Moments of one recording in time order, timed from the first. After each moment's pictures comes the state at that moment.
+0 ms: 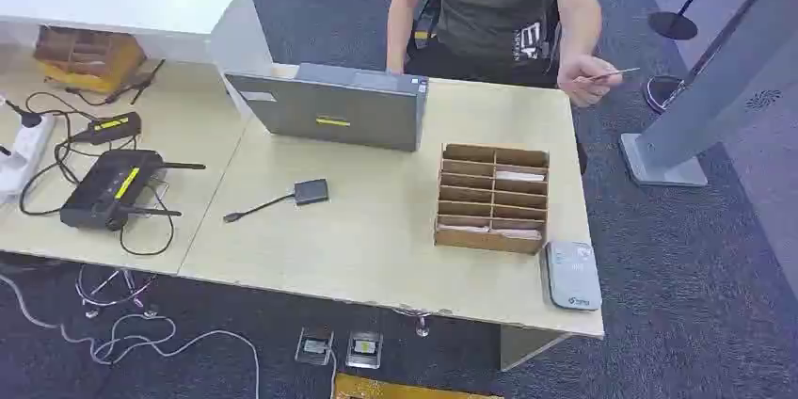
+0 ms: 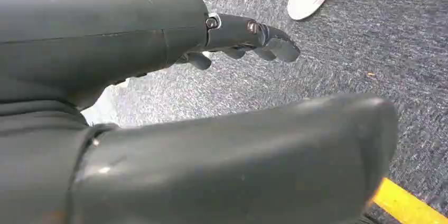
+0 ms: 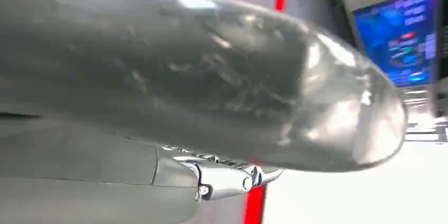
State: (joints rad) left arm -0.10 0.11 -1.03 -0.22 1.23 0.42 0.04; right arm -0.07 -0.49 -0.91 -1.58 0.16 -0.69 0.32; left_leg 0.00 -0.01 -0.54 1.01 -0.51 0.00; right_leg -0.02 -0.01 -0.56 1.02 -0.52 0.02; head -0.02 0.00
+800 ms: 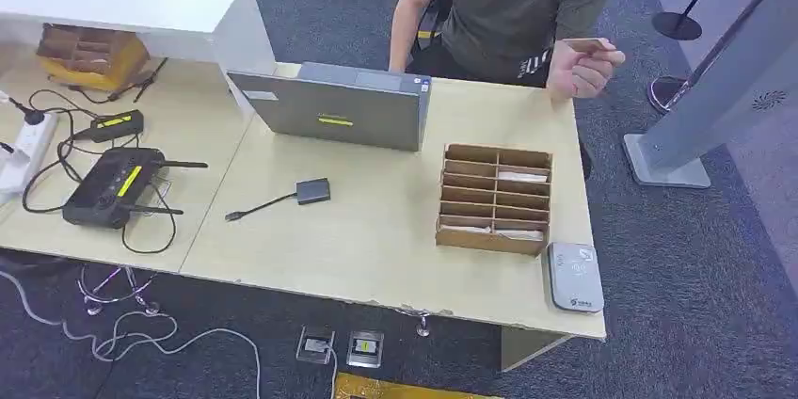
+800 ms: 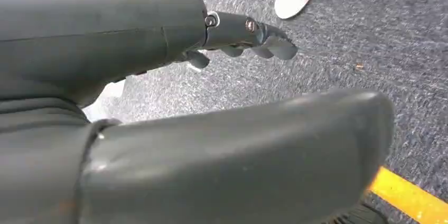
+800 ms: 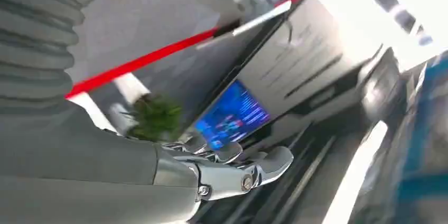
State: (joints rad) left arm -0.12 0.12 -1.05 -0.22 1.18 0.39 0.03; right arm -0.42 -0.93 -0.15 -1.92 0.64 -0.12 0.52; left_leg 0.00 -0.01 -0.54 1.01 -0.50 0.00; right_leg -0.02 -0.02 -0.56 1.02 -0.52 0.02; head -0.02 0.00
